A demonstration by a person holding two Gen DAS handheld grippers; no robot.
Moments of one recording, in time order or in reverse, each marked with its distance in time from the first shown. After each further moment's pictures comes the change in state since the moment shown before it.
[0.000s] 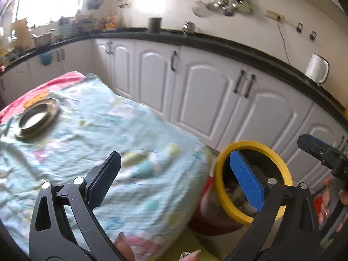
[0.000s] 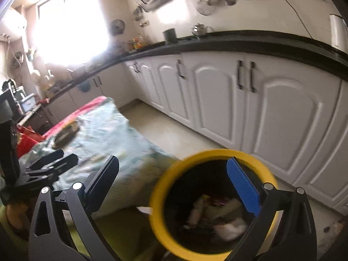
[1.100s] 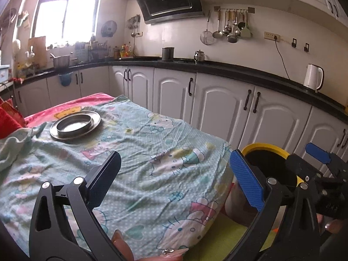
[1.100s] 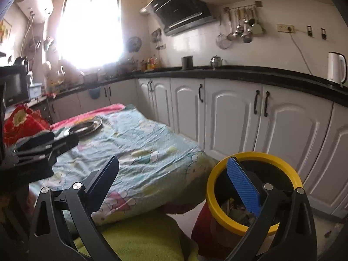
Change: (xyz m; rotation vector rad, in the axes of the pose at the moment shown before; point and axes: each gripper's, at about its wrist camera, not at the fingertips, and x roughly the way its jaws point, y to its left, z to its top) left arm -0.087 0.067 -0.061 0.040 -0.200 0.037; right arm -0.033 0.141 -0.090 -0.138 -0.227 -0.081
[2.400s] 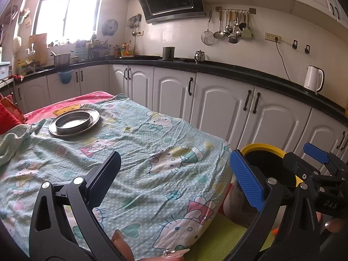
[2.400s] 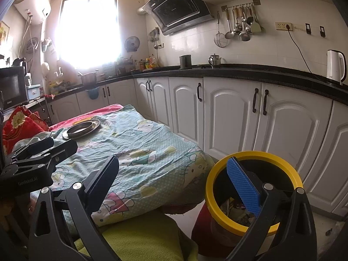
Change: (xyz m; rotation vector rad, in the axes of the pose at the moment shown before) left arm 0.000 0.001 -0.003 -0.016 -0.001 0.001; right arm 0.003 0.002 0.002 0.006 0.020 -0.001
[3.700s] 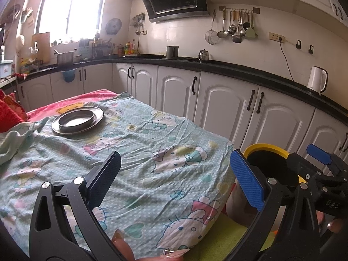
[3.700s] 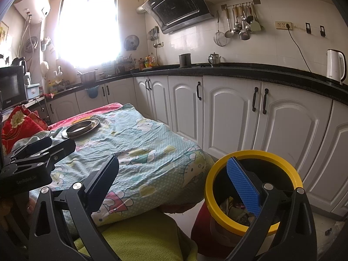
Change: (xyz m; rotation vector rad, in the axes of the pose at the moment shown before) left arm 0.003 0.002 0.001 -0.011 0.012 0.022; right arm 0.002 -0.003 0.000 0.002 0.011 -0.001
